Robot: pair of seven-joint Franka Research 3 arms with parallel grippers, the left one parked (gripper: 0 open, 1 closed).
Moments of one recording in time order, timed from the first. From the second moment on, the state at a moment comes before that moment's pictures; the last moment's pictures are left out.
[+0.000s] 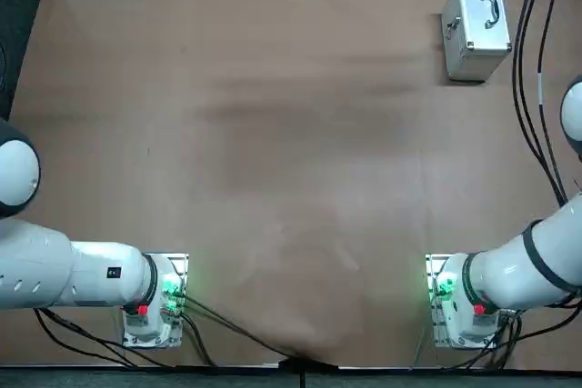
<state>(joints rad) 0.16 0.24 -0.17 -1.29 0.10 1.48 0.02</state>
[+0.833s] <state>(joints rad) 0.09 0.00 -0.13 -1.55 0.05 1.50 0.02</state>
